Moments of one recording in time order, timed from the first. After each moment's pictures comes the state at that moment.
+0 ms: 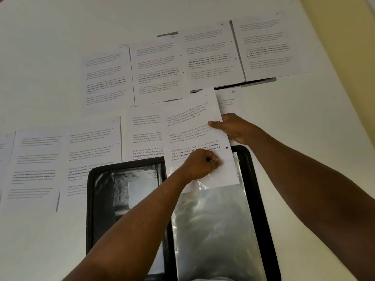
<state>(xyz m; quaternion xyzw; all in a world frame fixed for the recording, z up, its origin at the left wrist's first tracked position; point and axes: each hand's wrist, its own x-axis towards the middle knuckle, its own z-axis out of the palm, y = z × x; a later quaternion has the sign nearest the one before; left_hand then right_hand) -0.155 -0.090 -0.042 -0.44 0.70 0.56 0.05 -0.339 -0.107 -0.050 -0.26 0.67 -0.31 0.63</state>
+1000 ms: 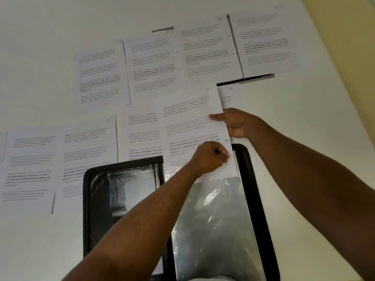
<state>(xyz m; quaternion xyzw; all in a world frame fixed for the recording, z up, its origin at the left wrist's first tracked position) -0.189 -0.088 -0.040 -0.46 0.66 0.59 0.03 -0.353 -0.119 -0.050 -0.12 0.60 -0.35 0.71</state>
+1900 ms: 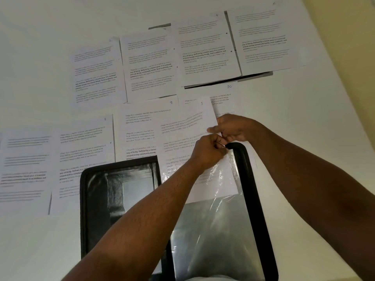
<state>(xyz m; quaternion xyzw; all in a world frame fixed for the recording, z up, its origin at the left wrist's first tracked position) -0.200 -0.089 -0.041 -0.50 0.63 0.59 -0.03 -0.351 -0.107 -0.052 -0.25 0.67 -0.19 0.68</state>
